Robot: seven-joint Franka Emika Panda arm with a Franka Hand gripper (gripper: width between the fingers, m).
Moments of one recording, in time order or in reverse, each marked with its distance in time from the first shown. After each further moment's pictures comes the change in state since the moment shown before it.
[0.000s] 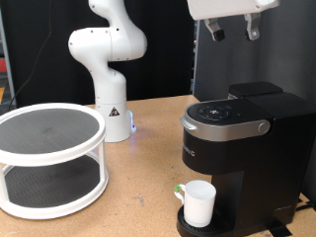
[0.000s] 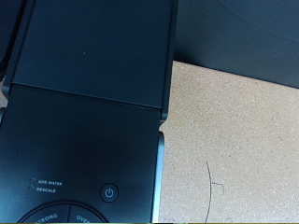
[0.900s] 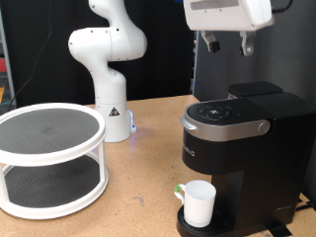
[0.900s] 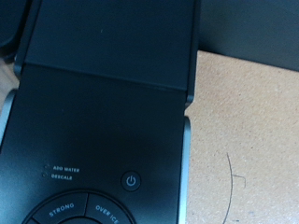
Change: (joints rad) arm 0.000 0.017 0.003 -0.035 -0.029 0.005 0.000
